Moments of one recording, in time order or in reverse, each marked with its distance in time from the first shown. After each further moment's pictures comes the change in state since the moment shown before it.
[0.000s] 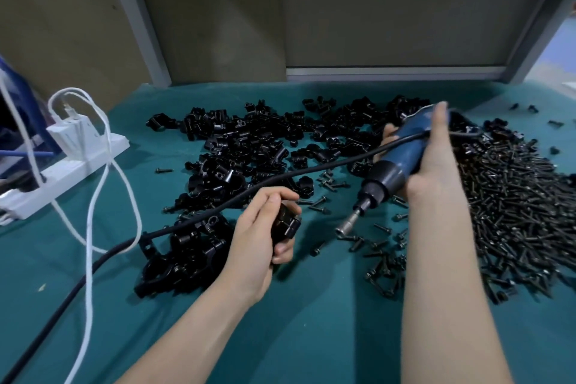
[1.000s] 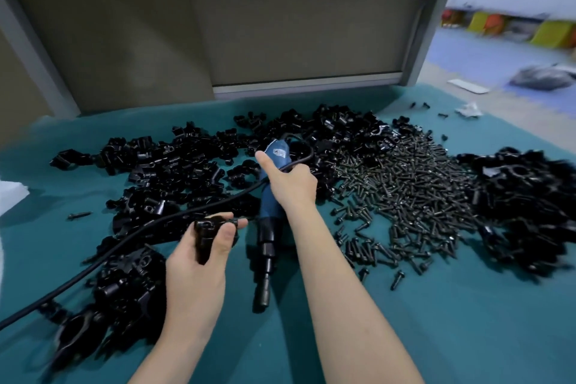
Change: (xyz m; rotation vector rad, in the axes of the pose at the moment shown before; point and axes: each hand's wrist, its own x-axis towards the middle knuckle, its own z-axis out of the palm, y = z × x) left_hand -0.001 -0.012 -0.002 0.413 0.176 0.295; right_hand 0.007 0.071 0.019 -1.175 0.180 -0.148
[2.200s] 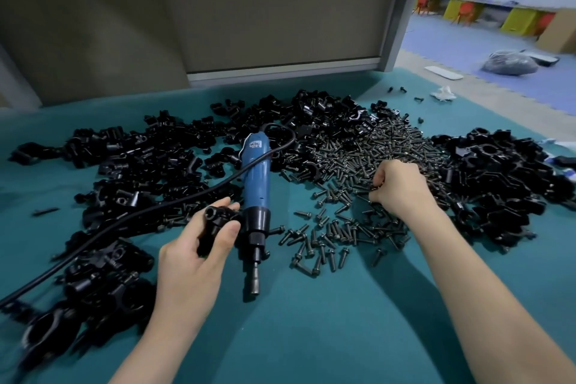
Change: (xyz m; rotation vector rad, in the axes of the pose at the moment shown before) left_hand -0.005 -0.002 0.001 0.191 -0.227 0.103; right_hand -0.002 0.058 -0.168 -0.811 0.187 -0.082
